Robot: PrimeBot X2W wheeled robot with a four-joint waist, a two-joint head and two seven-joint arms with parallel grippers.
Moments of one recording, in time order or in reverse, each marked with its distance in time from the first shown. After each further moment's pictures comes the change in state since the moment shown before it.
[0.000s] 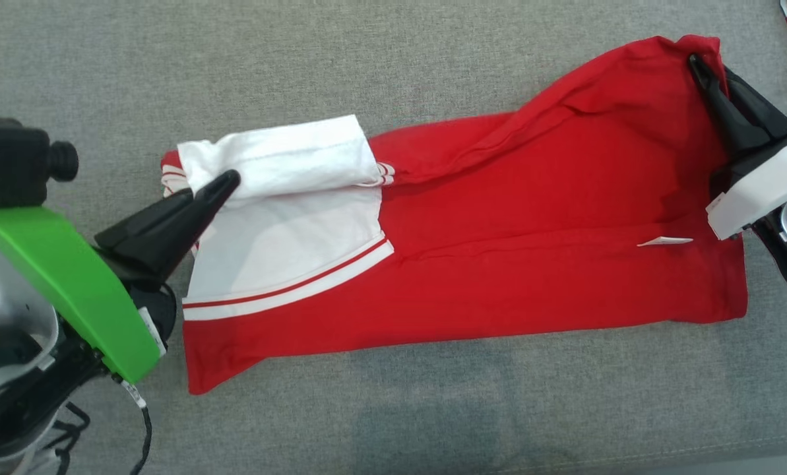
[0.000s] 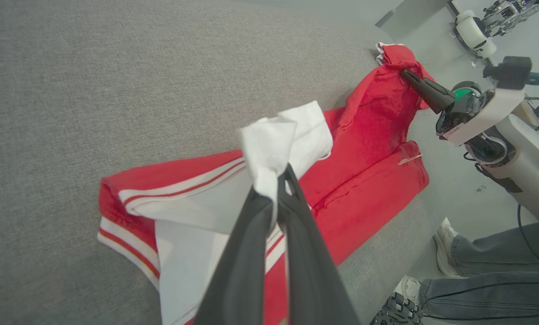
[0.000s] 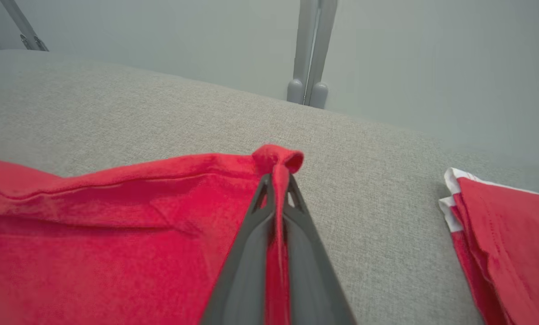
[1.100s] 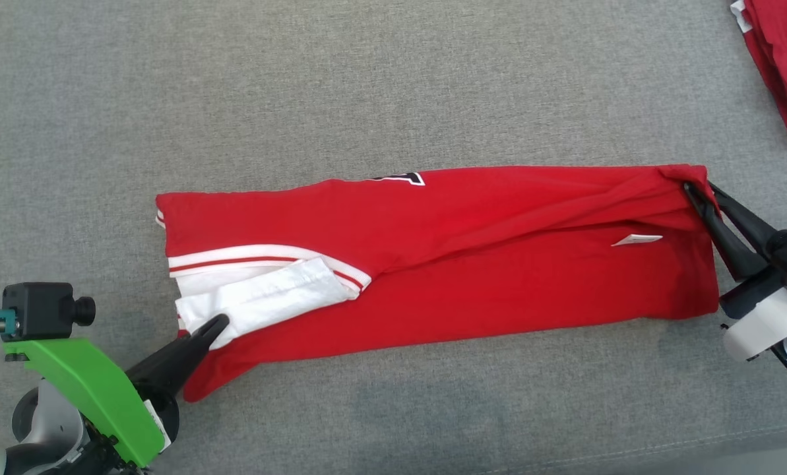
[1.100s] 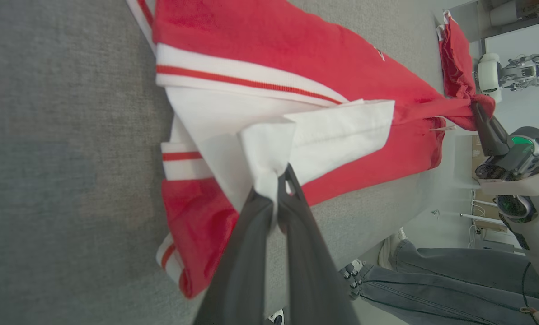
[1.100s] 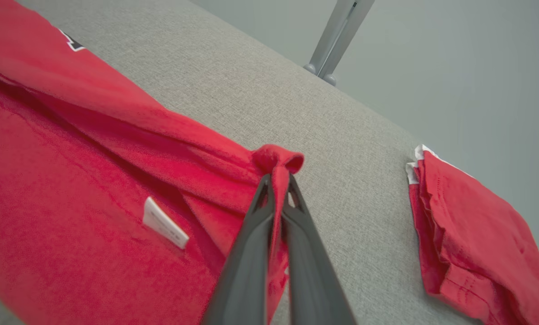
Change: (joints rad) left arm 0.408 -0.033 0.055 0.073 -0.108 0.036 -0.131; right arm 0.327 -0.105 -0.027 -0.134 -0.301 0.000 -0.180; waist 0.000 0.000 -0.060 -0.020
